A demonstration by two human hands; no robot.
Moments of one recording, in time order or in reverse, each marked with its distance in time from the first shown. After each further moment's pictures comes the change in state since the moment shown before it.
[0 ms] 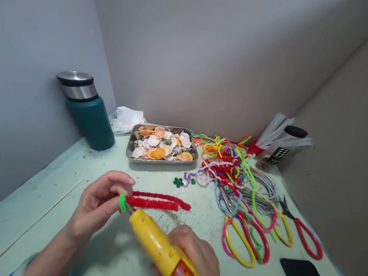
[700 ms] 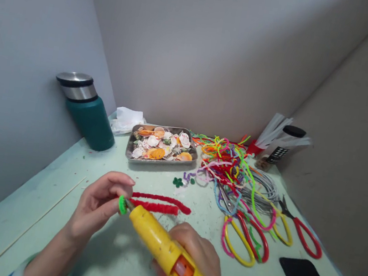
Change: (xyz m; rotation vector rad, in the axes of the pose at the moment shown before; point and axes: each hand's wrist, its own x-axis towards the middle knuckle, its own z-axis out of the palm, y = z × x) left_hand -0.001 -0.001 -0.002 0.001 -0.026 0.011; right_hand 0.000 -0.003 0.001 -0.008 0.036 0.049
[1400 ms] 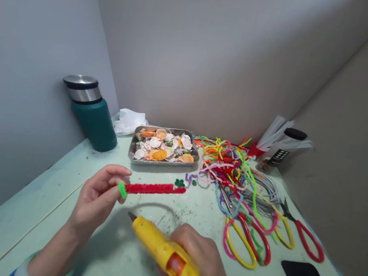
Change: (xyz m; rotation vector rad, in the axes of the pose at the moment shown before) left_hand 0.008 0.006 0.002 -0.010 0.122 0.042; right_hand 0.007 -0.002 -0.018 -0.084 -0.312 0.001
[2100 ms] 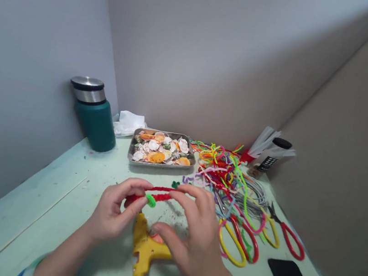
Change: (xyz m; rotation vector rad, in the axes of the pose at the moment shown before) left_hand -0.010 -0.006 0.016 0.553 -0.223 0.150; right_hand 0.036 -0.013 -0.010 -0.289 0.382 -0.128
